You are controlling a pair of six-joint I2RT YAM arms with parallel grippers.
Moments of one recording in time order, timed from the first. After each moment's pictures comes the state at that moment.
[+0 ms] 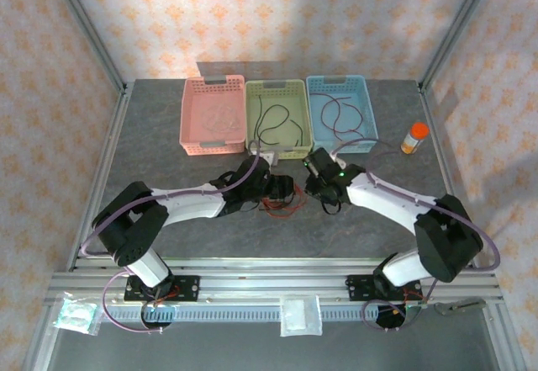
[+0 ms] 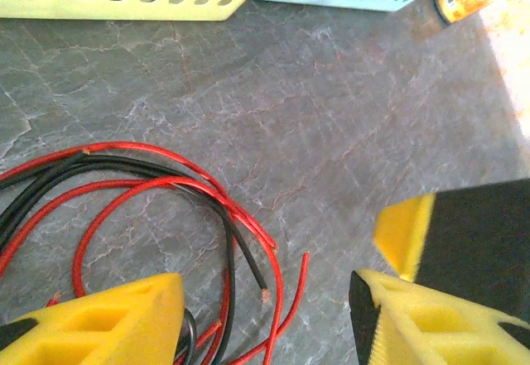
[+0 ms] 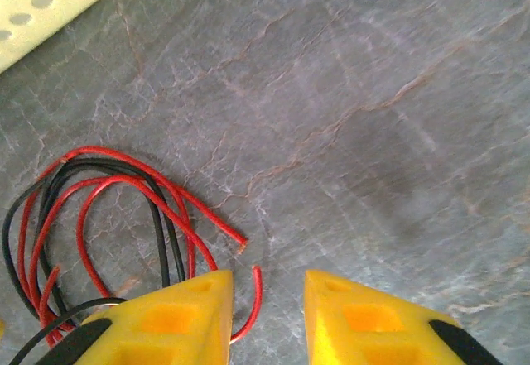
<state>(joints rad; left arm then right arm) -0.74 1.62 0.79 0.19 0.11 -0.75 0.66 1.45 0.87 -0.56 0.14 1.06</state>
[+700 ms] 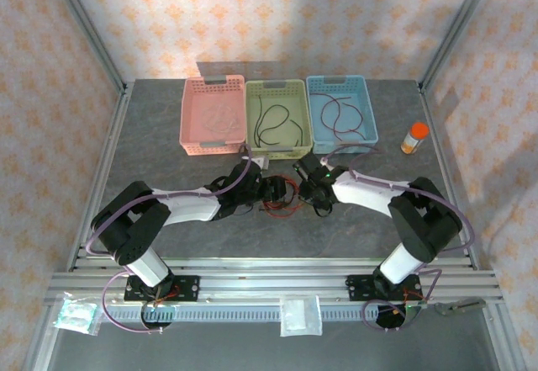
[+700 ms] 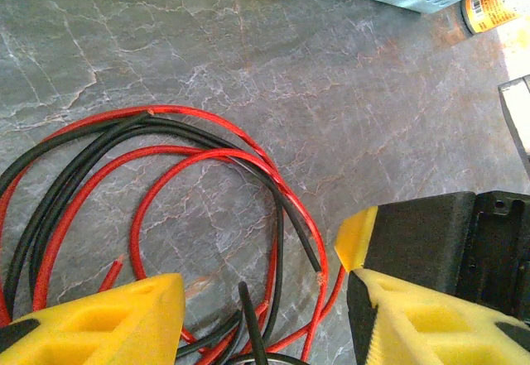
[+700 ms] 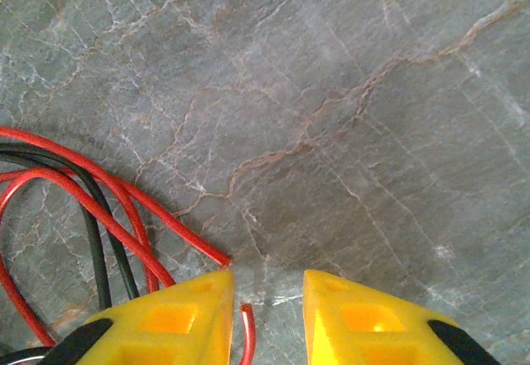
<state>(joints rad) -0.71 1.62 0.71 0.26 0.13 -0.81 0.67 1.60 0.87 -0.49 0.10 1.08</state>
